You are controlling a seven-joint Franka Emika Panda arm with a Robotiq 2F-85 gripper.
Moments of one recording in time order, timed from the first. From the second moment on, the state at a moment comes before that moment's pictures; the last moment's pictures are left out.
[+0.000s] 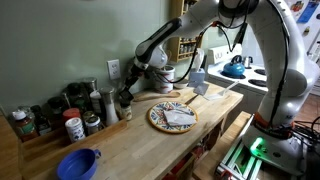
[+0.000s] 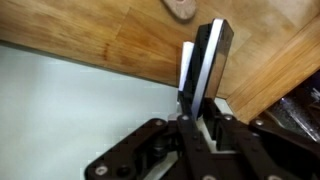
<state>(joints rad) -0.12 0.62 0.49 -1.84 0.30 2.83 -0.56</state>
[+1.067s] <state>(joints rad) -0.07 0.58 0.43 -1.94 0.21 2.89 -0.37</state>
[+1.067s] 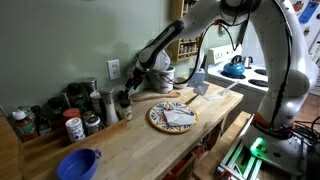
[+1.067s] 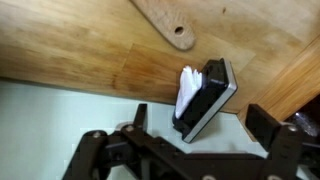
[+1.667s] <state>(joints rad) 0.14 0.56 0.19 -1.92 0.14 2.86 -0.05</state>
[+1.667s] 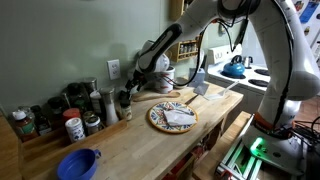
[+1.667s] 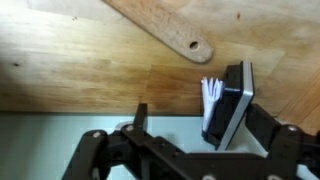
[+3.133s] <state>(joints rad) 0.35 0.57 0.01 -1.86 -0.17 2.69 0.21</state>
